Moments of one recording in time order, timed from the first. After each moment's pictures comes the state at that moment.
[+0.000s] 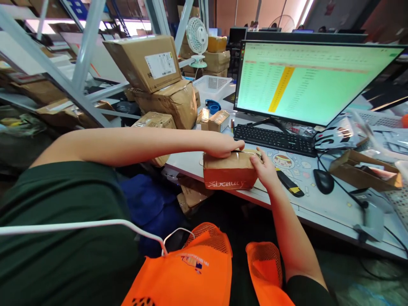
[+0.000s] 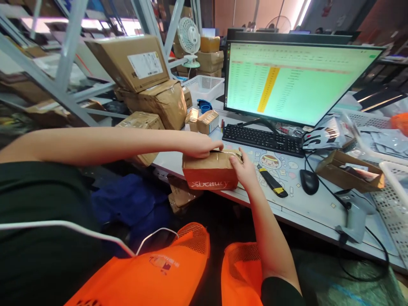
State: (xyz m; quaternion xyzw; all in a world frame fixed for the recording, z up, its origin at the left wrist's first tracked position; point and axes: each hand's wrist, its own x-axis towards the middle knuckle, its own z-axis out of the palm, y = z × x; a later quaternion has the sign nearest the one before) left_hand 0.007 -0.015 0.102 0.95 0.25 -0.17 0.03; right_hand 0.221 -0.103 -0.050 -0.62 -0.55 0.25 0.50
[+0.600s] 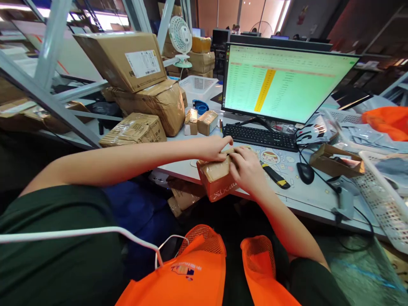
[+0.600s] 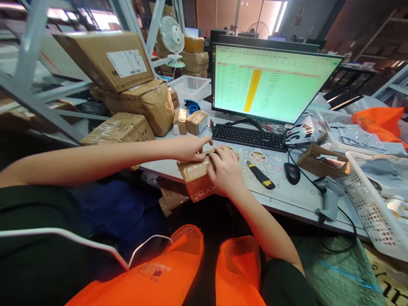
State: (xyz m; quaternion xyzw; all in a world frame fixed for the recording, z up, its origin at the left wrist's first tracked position) left_hand -0.005 -0.028 0.090 0.95 0.29 -0.06 0.10; right_hand 0.175 -0.145 0.004 -0.52 -0.77 -0.09 0.36
